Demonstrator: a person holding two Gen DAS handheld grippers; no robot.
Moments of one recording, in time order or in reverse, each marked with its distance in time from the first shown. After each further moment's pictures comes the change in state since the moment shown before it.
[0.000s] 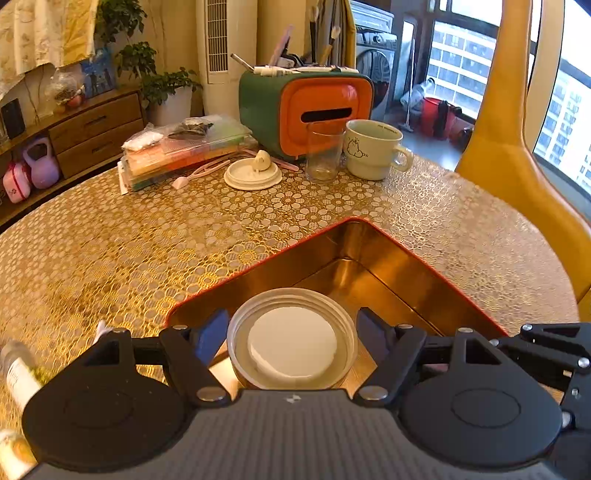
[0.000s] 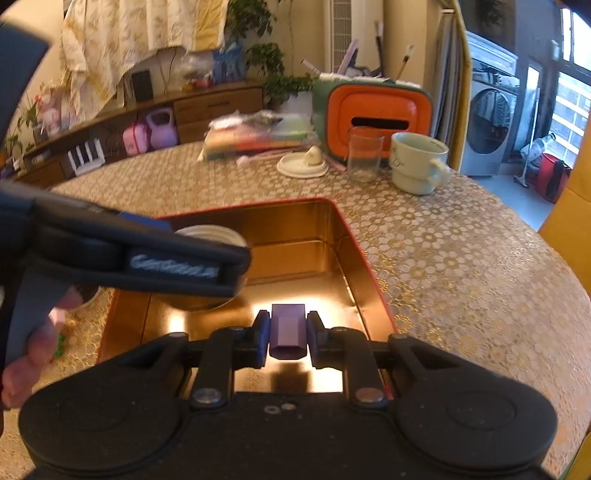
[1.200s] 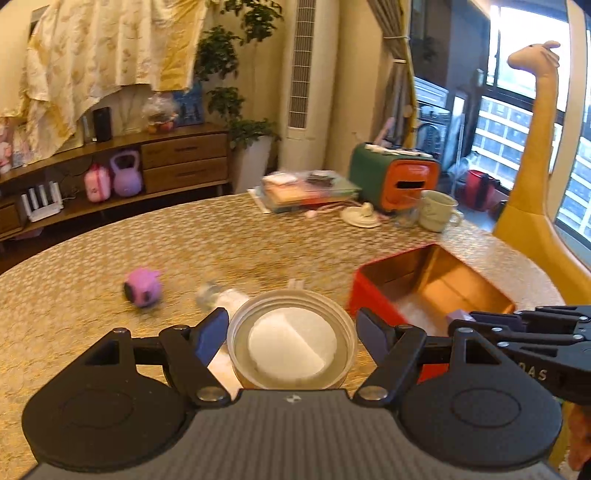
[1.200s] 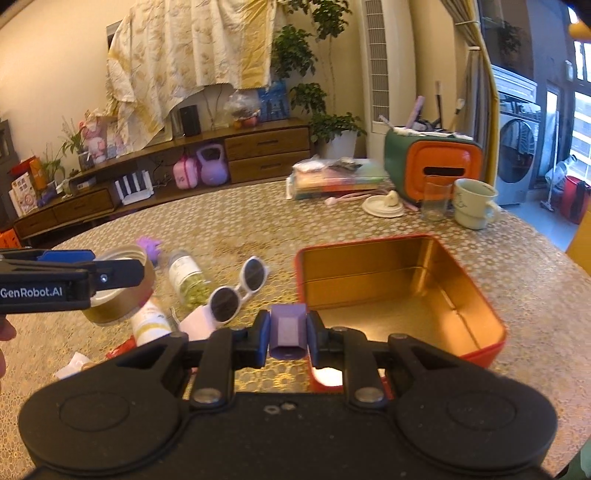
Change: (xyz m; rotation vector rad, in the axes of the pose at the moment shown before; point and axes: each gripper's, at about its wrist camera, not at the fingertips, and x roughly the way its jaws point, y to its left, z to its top) left arm -0.180 0.110 -0.092 -0.149 -0.206 0.106; right arm -0.086 0.094 -0.012 0.035 -0.149 0.098
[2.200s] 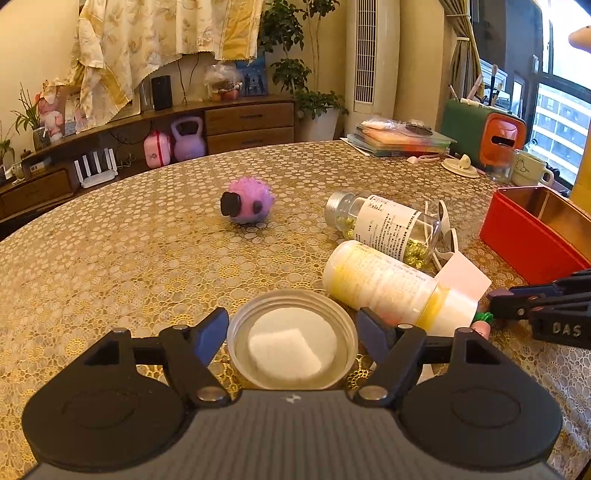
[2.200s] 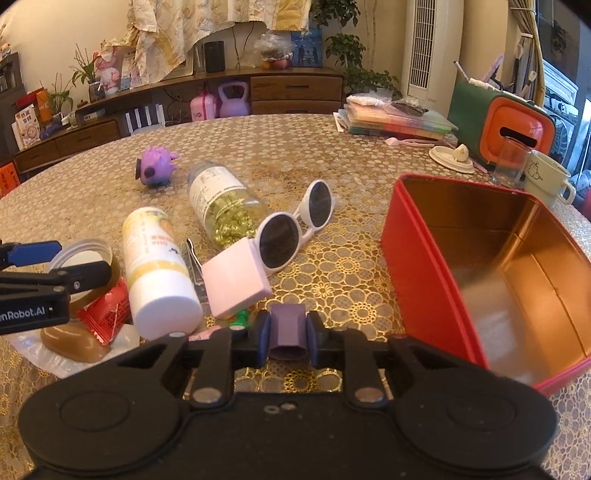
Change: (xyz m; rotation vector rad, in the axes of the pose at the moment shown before) left arm 0.044 0.107 -0.088 -0.053 0.043 0.194; right arm 0.104 0.075 -0.038 -0.128 0.151 0.015
